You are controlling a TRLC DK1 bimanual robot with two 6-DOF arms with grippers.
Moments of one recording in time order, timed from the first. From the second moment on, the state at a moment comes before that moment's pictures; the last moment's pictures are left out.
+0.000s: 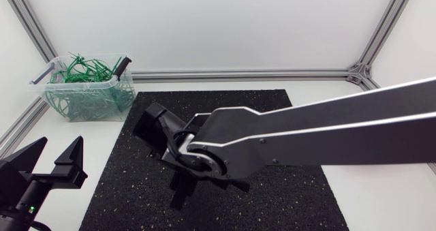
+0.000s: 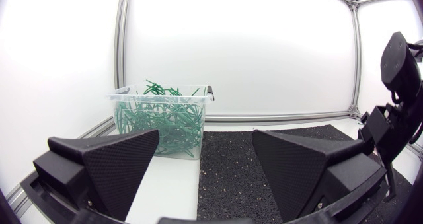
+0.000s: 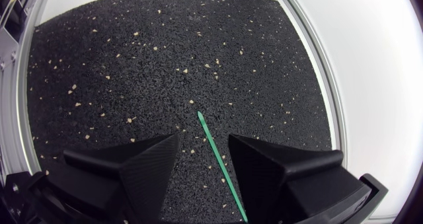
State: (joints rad) left arm 0.02 0.05 0.02 -0.01 0.02 -0.03; right arm 1.07 1.86 1.23 -0.48 0.30 -0.23
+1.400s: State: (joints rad) left arm -0.07 0.38 0.18 -0.13 0.02 0.00; right arm 0.28 1.74 0.95 -0.67 -0.06 -1.08
